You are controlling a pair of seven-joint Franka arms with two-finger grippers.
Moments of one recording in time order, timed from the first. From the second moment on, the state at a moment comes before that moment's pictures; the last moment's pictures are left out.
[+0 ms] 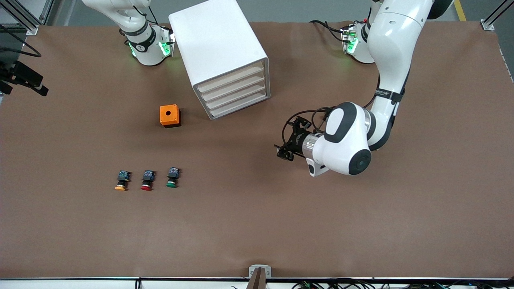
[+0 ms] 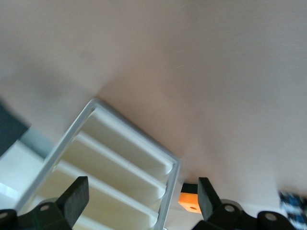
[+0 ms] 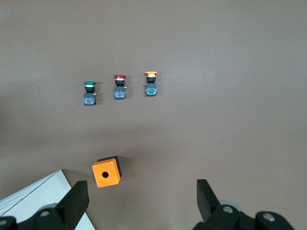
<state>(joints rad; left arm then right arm) -0.47 0.68 -0.02 -1.38 -0.74 1.65 -1.54 -0.01 -0.11 -0.07 -1.60 0.01 1.52 0.01</state>
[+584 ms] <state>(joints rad) -0.49 0.76 -0.05 -1.37 -0.91 1.48 -2.00 -0.01 -0.11 -0.07 -1.60 0.01 1.52 0.01</state>
